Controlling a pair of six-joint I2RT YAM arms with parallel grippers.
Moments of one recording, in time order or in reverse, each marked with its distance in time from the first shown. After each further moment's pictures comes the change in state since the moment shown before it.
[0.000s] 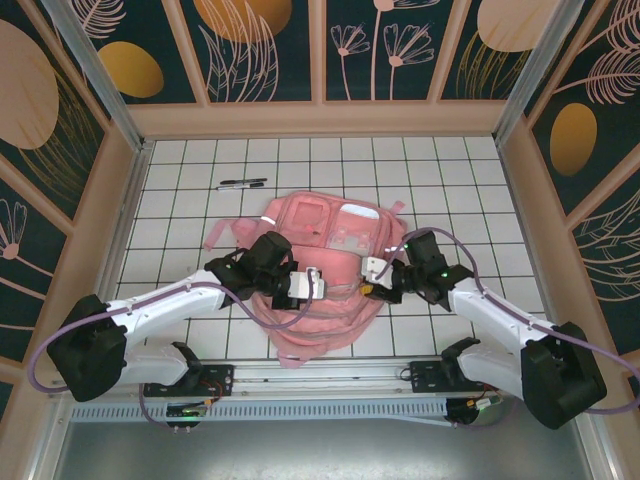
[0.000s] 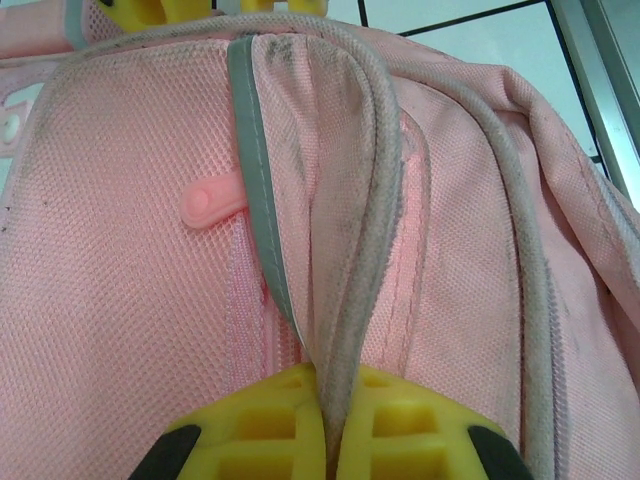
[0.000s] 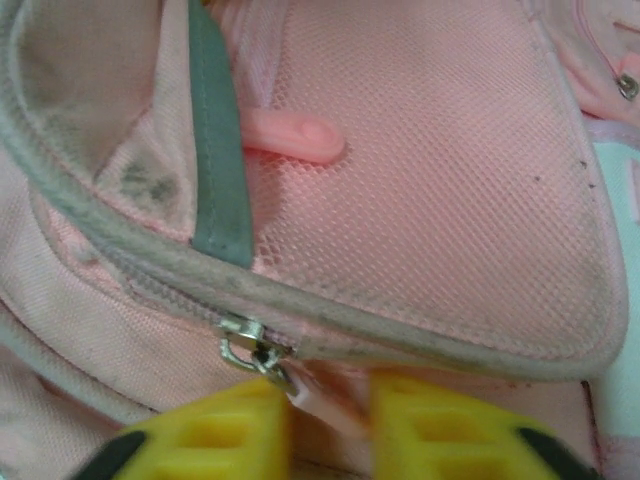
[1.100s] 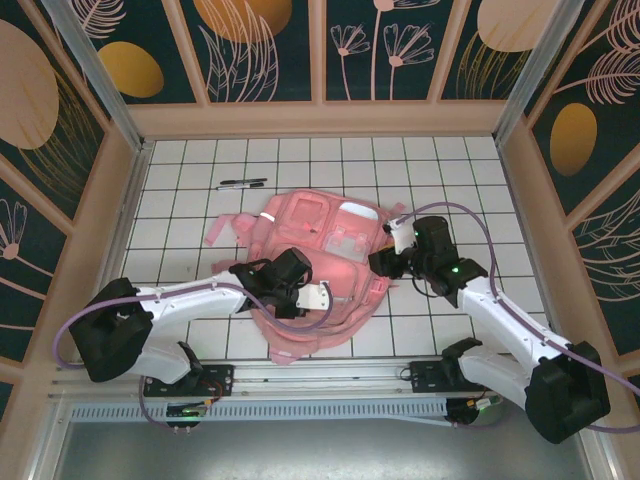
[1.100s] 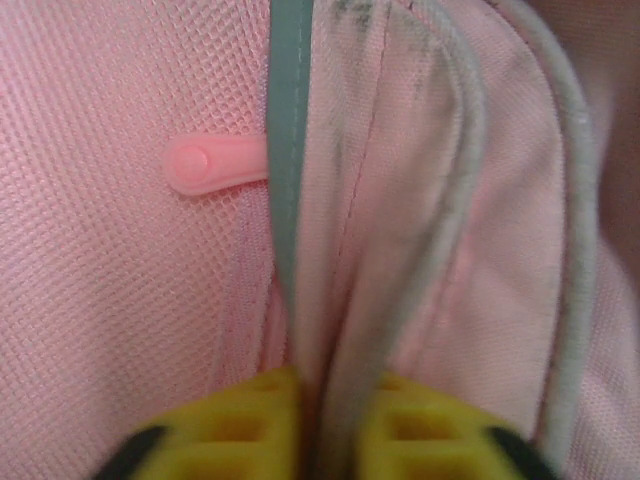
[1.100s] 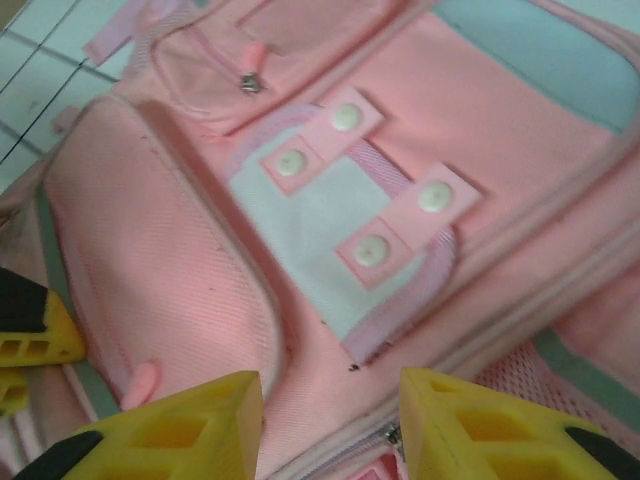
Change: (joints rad) left arm -0.110 0.138 0.019 -0.071 -0.300 -0.058; right arm -0.047 -0.080 0.103 -0.013 0.236 0.887
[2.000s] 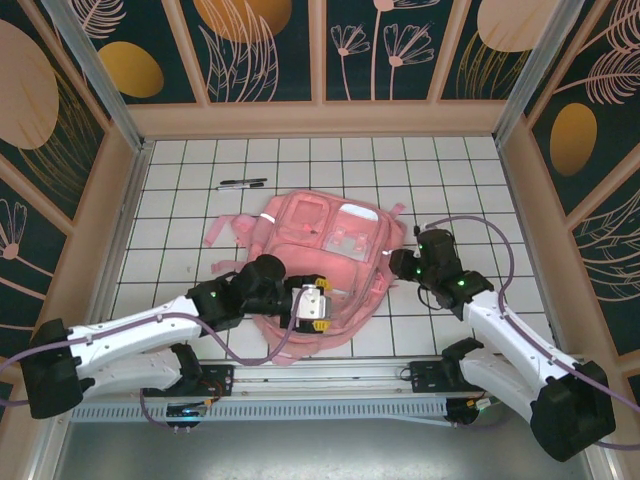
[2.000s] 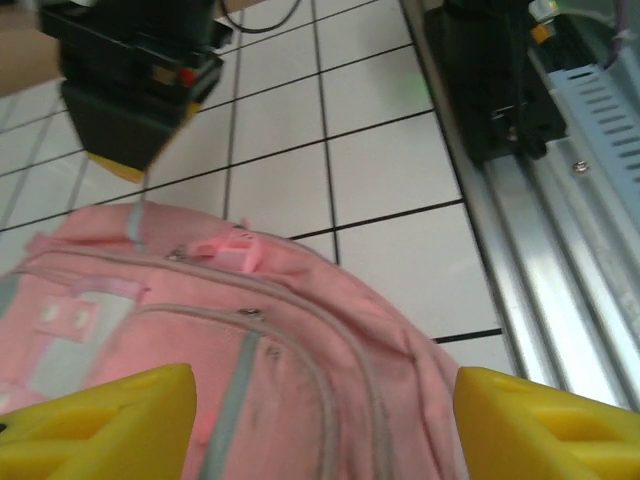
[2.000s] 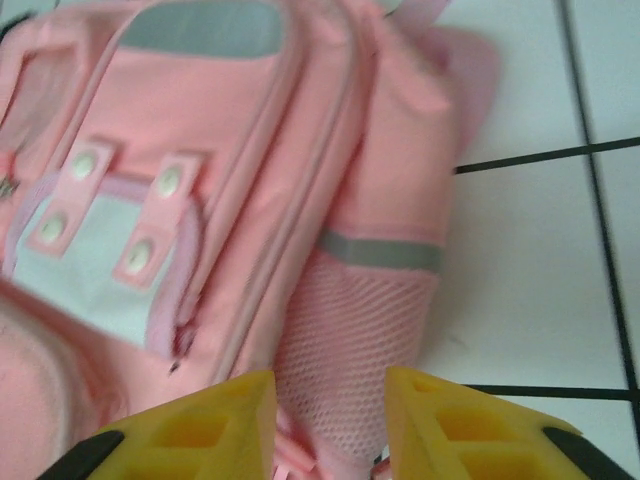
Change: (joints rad) left arm -0.108 -0.370 -0.097 0.215 0.203 -0.144; right arm 0.000 -0.109 -0.089 -0.078 0.337 0.491
